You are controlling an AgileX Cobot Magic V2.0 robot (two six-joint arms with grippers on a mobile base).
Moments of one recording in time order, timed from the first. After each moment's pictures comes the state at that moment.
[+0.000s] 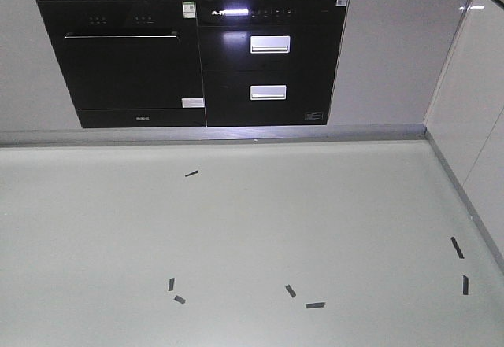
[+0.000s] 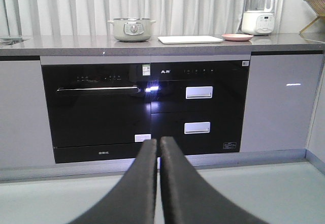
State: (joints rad) left arm -0.06 -0.01 0.03 -0.02 0.06 -0.04; right arm -0.01 -0.01 0.03 -0.03 0.07 0.06
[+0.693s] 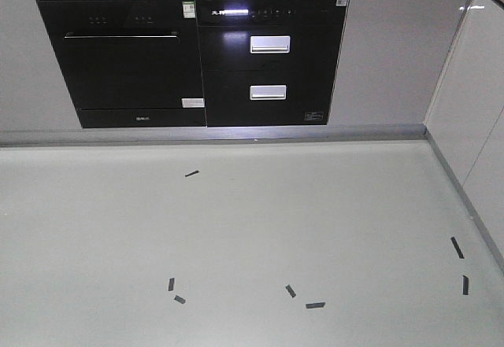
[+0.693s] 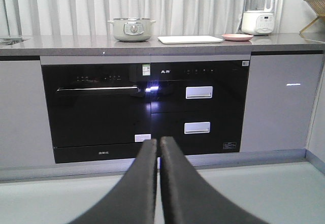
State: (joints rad) left arm -0.06 -0.01 0.03 -0.02 0.06 -0.04; right arm -0.01 -0.01 0.03 -0.03 0.07 0.06
